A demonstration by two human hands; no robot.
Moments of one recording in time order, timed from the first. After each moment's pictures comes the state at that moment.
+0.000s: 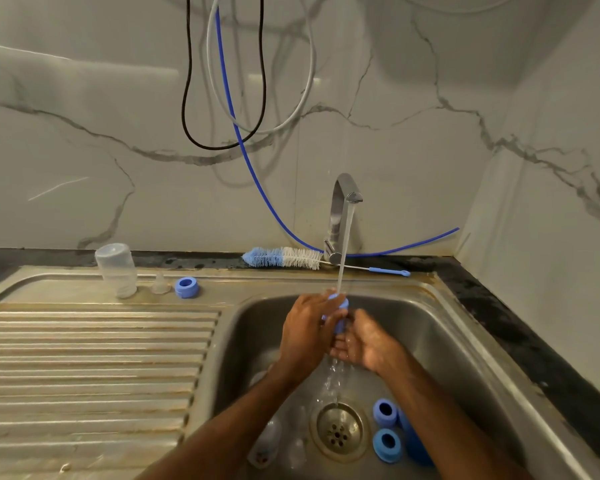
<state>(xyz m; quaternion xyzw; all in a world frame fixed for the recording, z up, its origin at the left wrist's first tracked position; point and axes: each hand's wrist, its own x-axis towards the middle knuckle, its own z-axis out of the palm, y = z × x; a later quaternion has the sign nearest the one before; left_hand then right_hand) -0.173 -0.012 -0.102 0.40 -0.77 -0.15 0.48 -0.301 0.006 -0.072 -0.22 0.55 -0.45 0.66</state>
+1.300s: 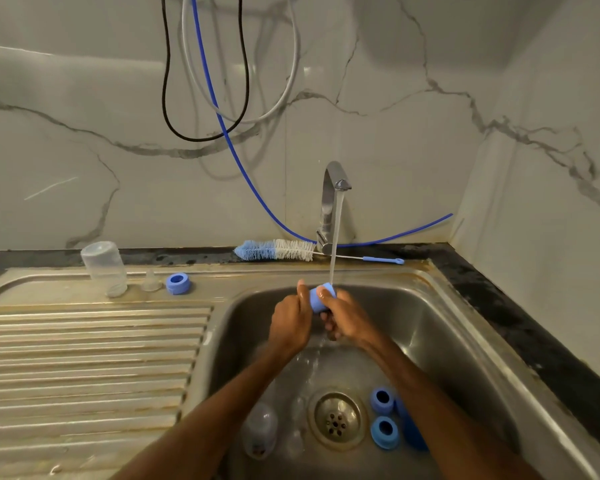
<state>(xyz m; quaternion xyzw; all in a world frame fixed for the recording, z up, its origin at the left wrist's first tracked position) -0.165 -0.031 -0.110 0.51 -0.68 -0.33 0.41 -0.293 -0.007 -0.077 -0.48 0.64 -0.40 0.44</state>
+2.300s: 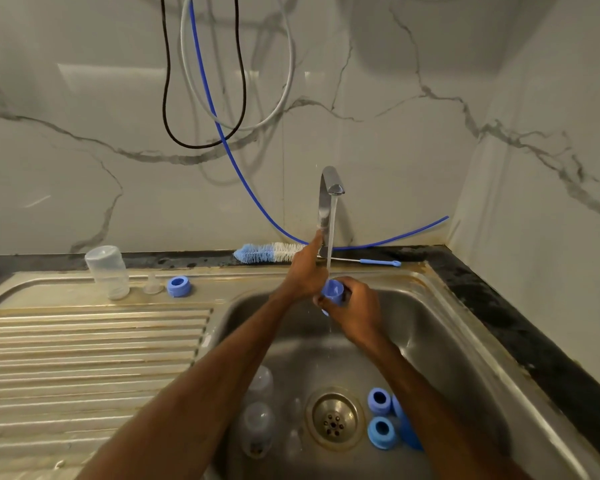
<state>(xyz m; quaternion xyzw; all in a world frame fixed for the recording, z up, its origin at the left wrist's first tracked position) -0.202 -0.075 -0.022 0.47 -0.78 -0.26 0.31 -0.307 0.002 -0.072 -0.57 0.66 -0.46 0.18</state>
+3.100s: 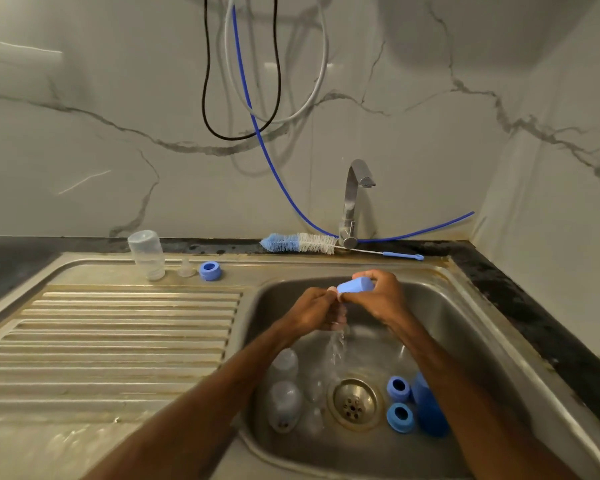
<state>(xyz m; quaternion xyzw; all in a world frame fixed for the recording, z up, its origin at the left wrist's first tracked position) -0.148 -0.015 -0.076 0.45 -0.61 -0.59 0.29 -0.312 -0.001 -0.062 -0.52 0.69 -0.42 0.28</state>
